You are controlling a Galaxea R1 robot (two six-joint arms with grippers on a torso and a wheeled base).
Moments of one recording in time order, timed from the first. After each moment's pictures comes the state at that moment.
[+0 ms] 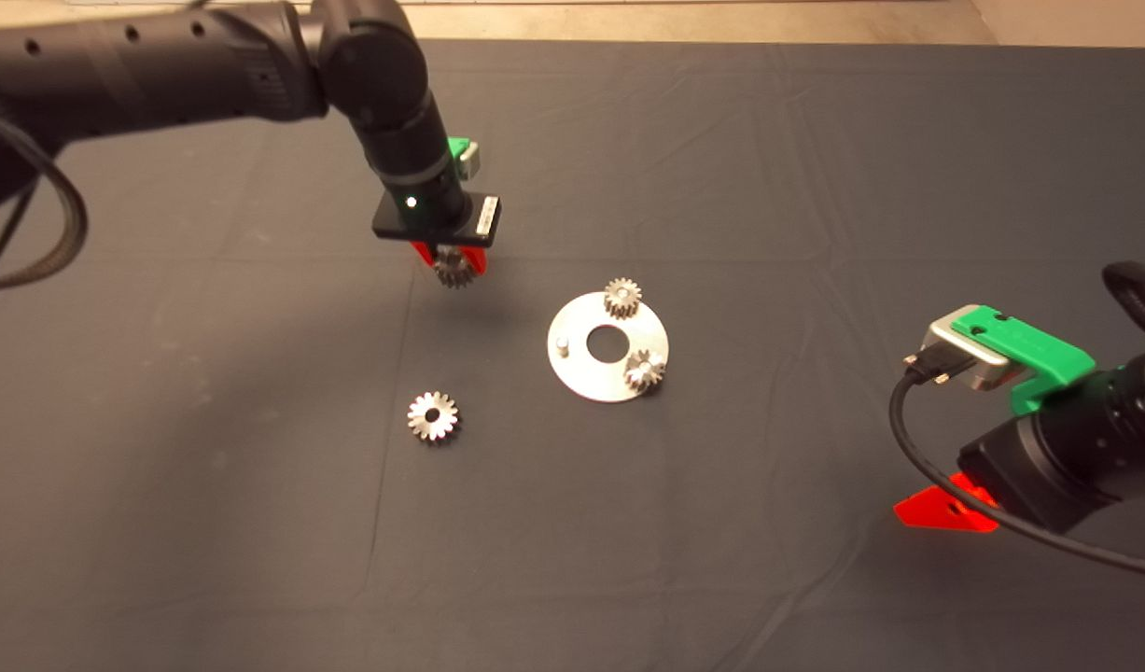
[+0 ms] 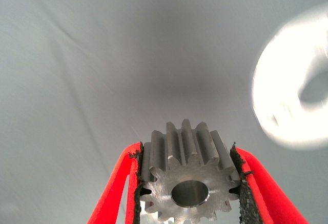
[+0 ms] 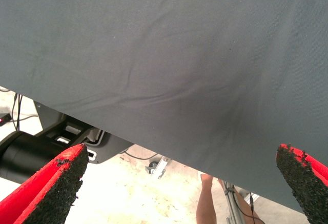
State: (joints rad) left arm -0.57 2.65 -1.35 0.13 1.42 -1.10; right arm 0.65 2.21 -0.39 -0.02 -1.53 1.44
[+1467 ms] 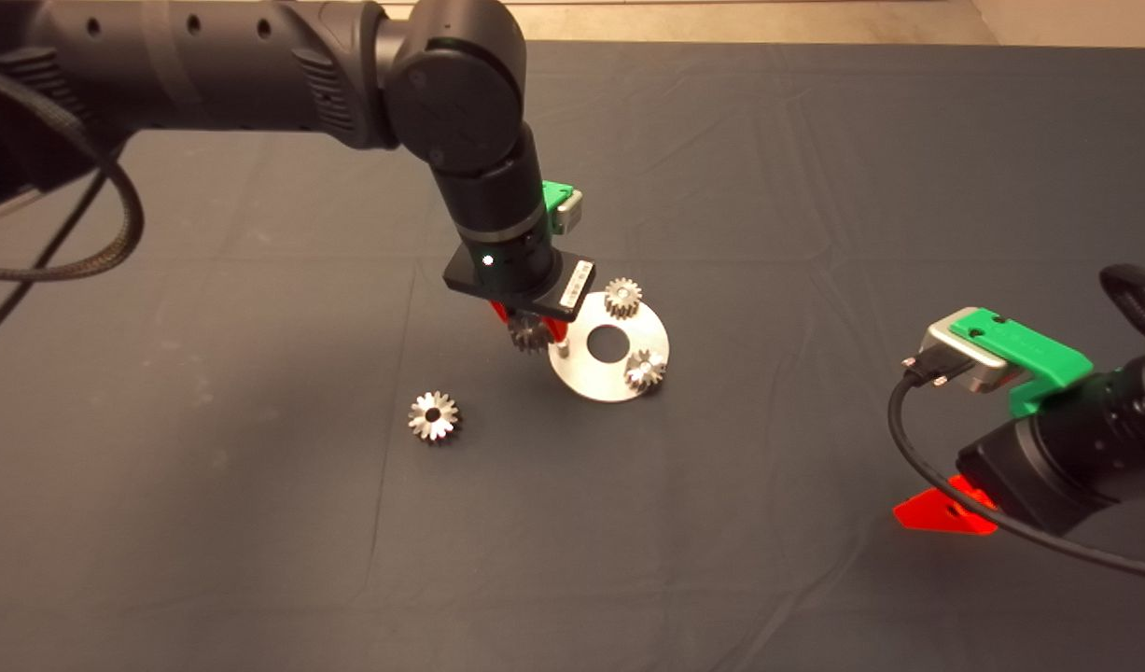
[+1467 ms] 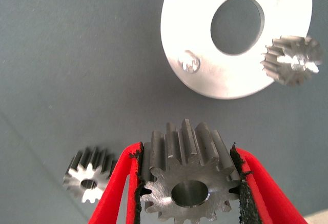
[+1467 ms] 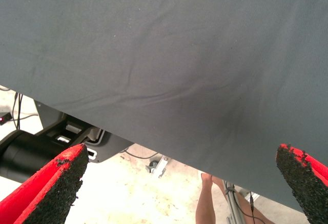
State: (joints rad) left arm -0.55 2.73 -1.16 0.16 1.42 -1.24; right arm 0.65 2.21 -0.39 -0.02 -1.53 1.44
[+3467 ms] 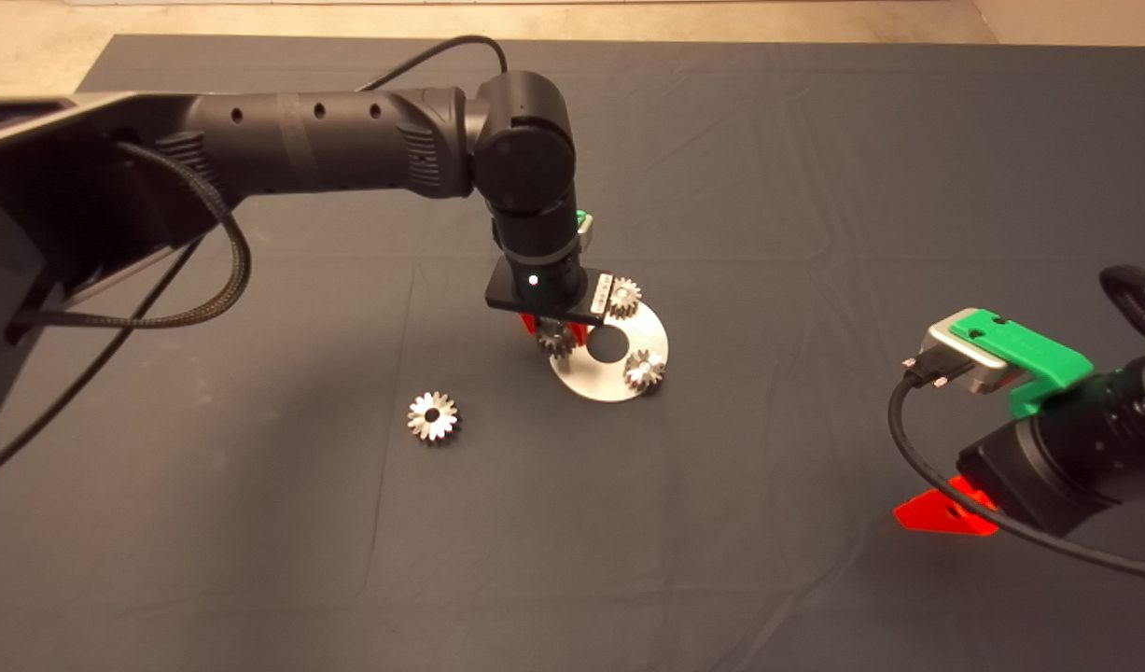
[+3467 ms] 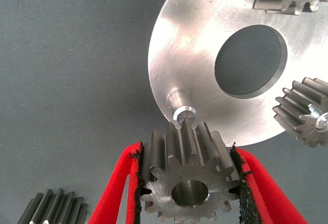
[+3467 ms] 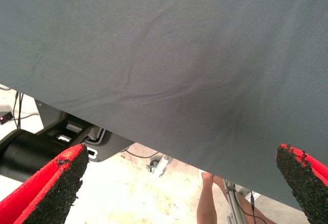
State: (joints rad) left arm -0.44 2.83 -1.35 0.23 1.42 -1.23; right arm 0.65 2.21 -0.39 -0.01 -1.53 1.44
